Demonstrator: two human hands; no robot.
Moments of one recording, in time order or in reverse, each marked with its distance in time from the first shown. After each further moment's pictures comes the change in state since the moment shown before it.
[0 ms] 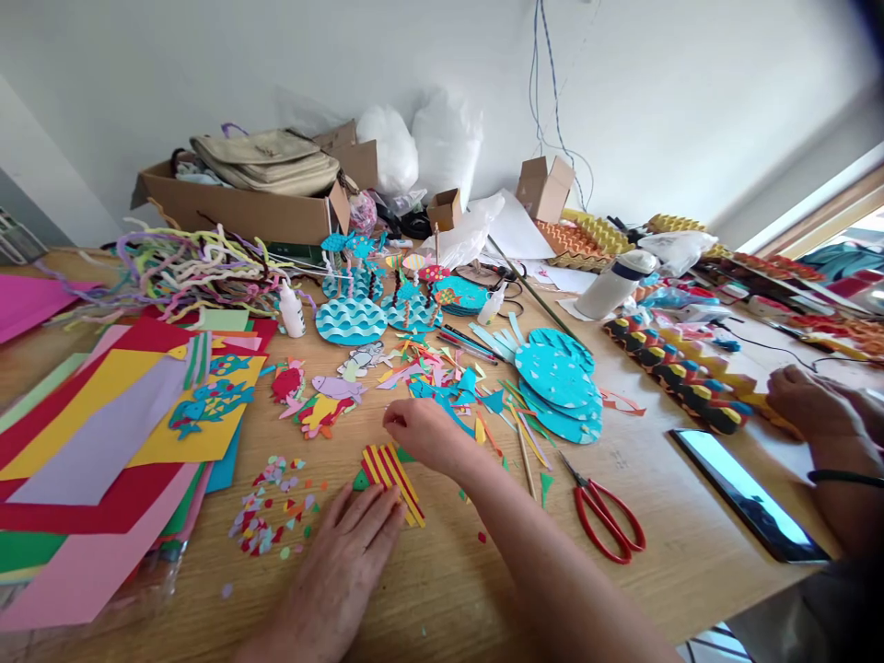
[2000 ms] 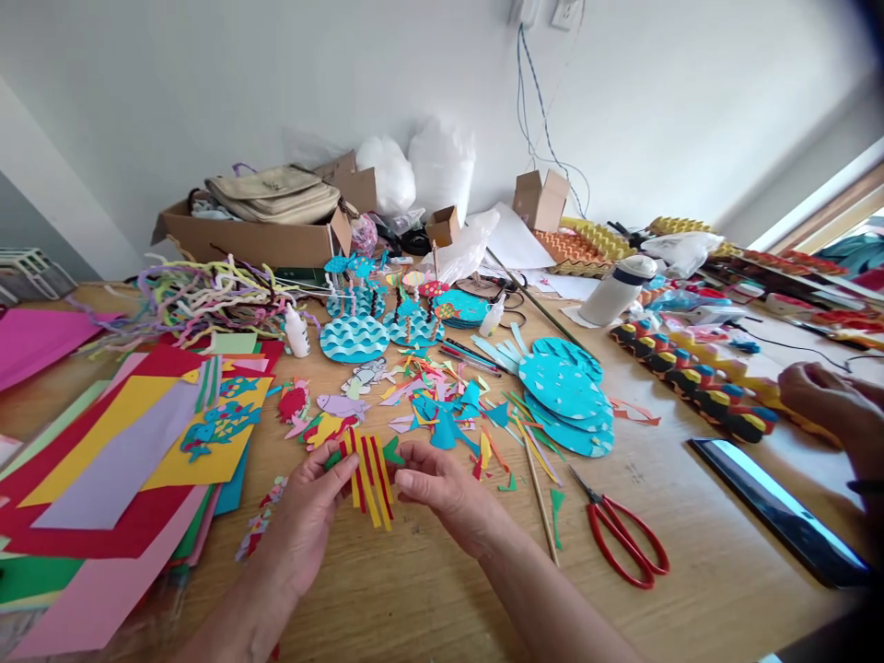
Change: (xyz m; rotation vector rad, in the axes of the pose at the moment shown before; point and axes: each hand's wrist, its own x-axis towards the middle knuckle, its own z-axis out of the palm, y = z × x) left_hand 0.060 -0.034 -0.042 -1.827 0.404 -1.204; right_hand -0.047 -0.001 0.022 1.600 -0.074 -0.049
